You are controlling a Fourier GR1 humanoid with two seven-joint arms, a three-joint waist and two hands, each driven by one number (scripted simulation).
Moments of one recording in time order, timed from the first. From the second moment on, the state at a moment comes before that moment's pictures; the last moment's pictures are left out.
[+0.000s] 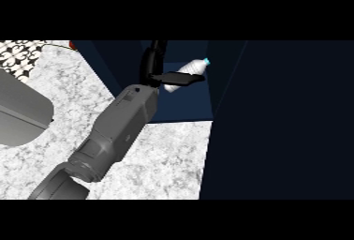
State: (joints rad) left arm -1.13 0.00 -0.21 -0.26 0.59 0.24 -0.69; right arm 0.34 -0.30 0.46 -2.48 -0.01 -0.11 0.11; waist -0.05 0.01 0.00
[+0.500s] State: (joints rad) left arm -0.90 0.00 -0.33 -0.61 0.64 0.24 -0.60; right arm 0.31 -0.29 0.43 -2.49 -0.01 -0.11 0.16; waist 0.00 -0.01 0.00
